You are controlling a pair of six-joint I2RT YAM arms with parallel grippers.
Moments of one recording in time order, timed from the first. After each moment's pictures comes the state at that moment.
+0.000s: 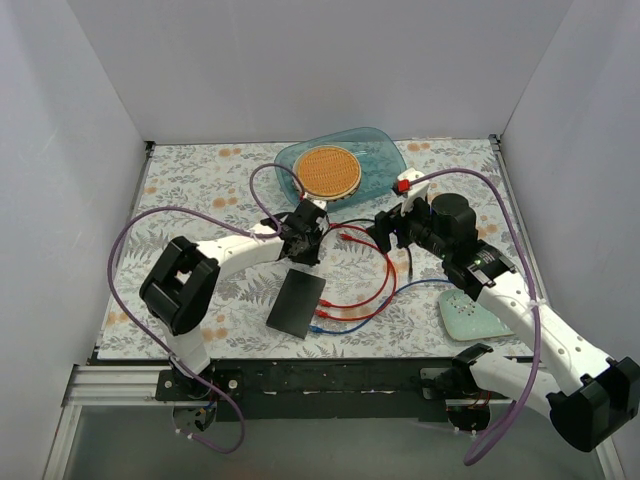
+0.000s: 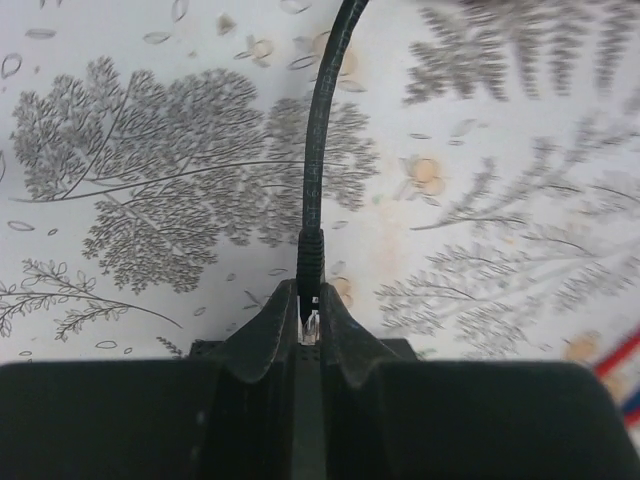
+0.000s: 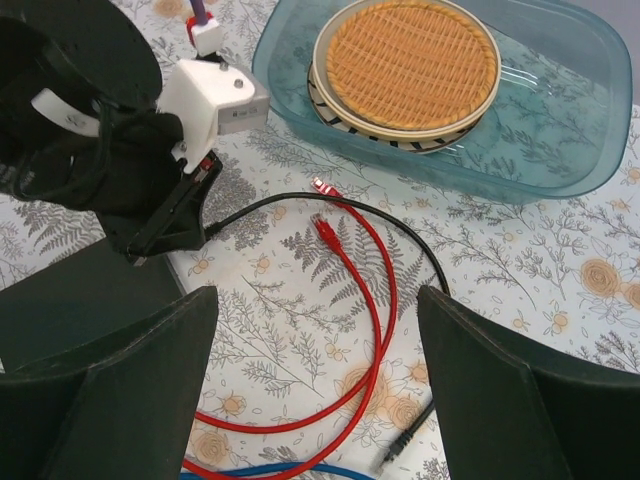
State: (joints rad) left arm -0.72 1.79 1.14 -0.39 -0.14 -0.44; right arm 0.56 1.00 0.88 -0.20 -0.13 -0.04
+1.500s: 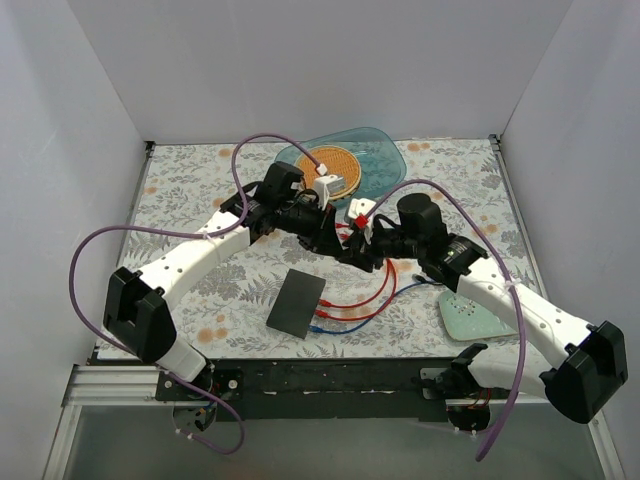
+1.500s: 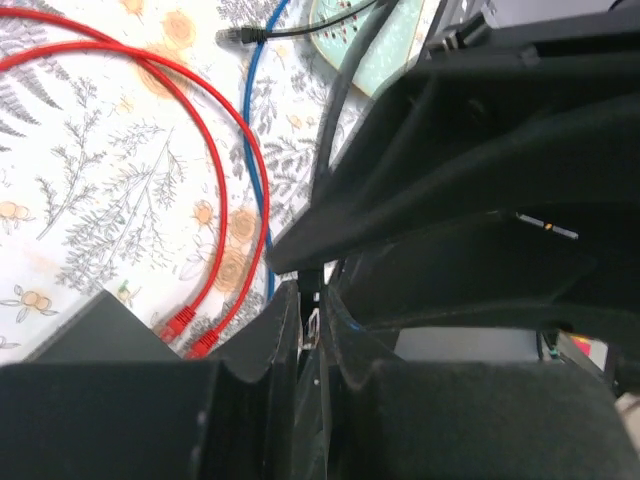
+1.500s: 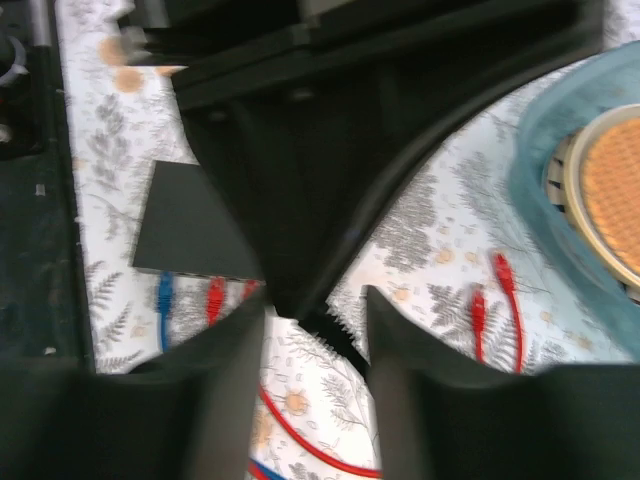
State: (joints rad) left arm -0.66 1.53 1.34 -0.56 0.74 -0.19; right arm 0.70 1.13 0.93 -0.25 -0.55 -0.34
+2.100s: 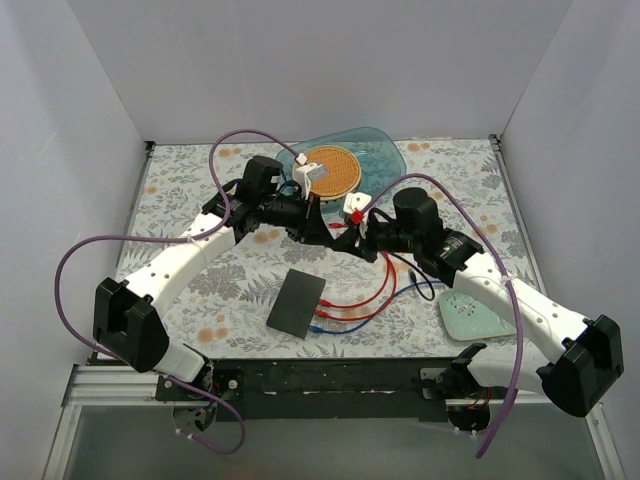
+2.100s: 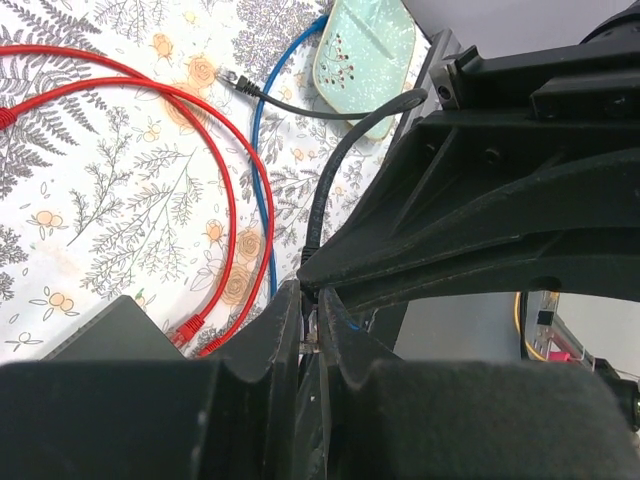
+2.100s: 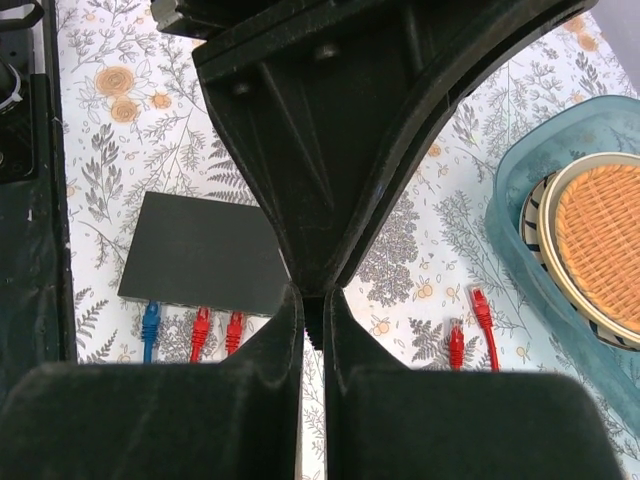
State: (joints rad) left arm -0.55 1.47 1.29 -0.48 0.78 -0.25; right arm 0.71 1.18 0.99 -0.22 -0.56 -0.36
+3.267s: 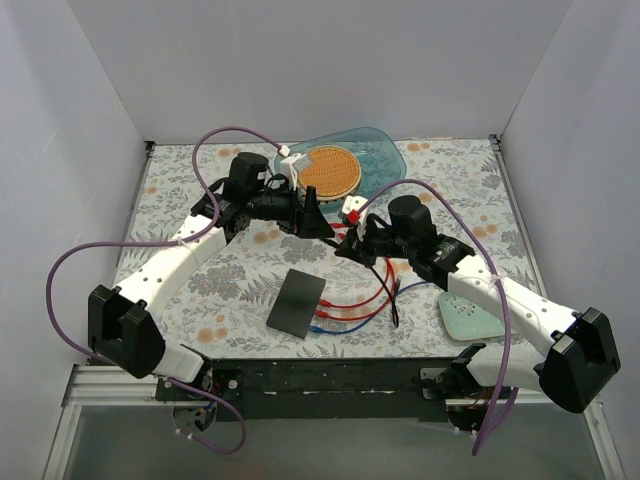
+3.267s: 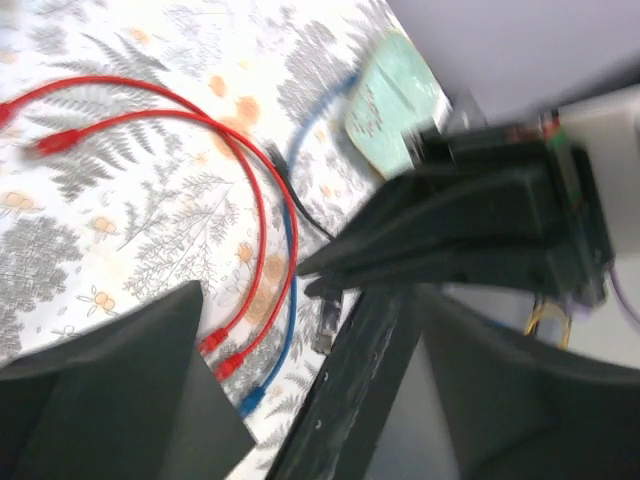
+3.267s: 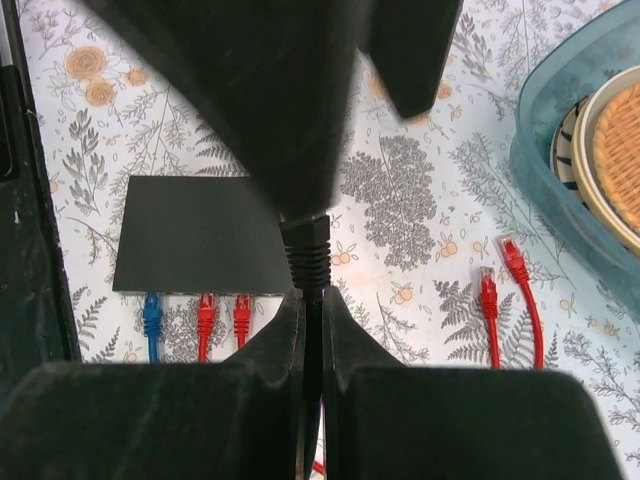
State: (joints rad) left arm -0.49 1.43 1.27 -0.41 0.77 -0.32; right arm 0.72 1.20 0.91 -0.14 -0.49 -0.26
